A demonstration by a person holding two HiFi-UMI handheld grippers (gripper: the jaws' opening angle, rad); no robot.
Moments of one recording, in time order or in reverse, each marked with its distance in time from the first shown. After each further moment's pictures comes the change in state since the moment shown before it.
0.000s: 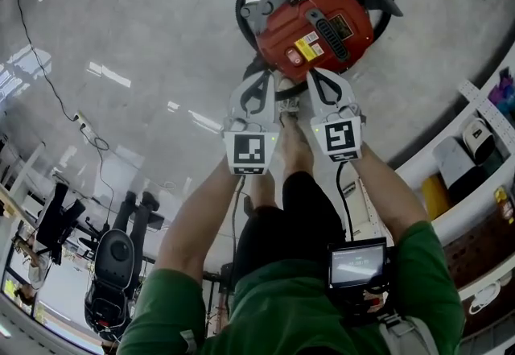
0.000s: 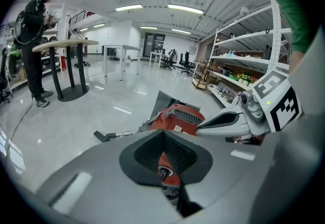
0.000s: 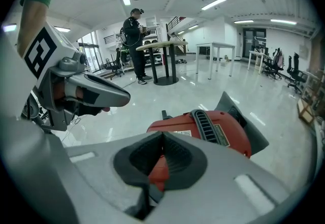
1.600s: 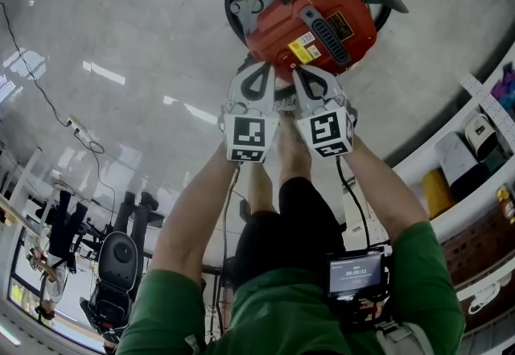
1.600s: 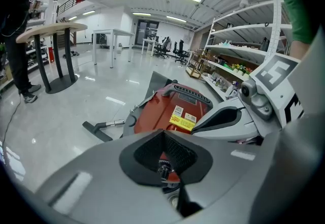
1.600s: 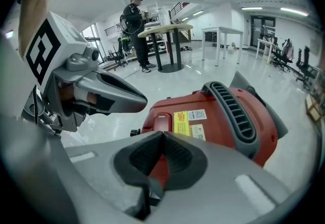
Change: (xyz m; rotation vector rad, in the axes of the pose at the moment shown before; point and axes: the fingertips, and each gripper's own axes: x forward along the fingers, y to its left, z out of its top) left arm 0.059 -0.004 -0.052 0.025 0.135 -0.093; right arm 0.044 0.010 -0.045 -0.005 0.151 0.065
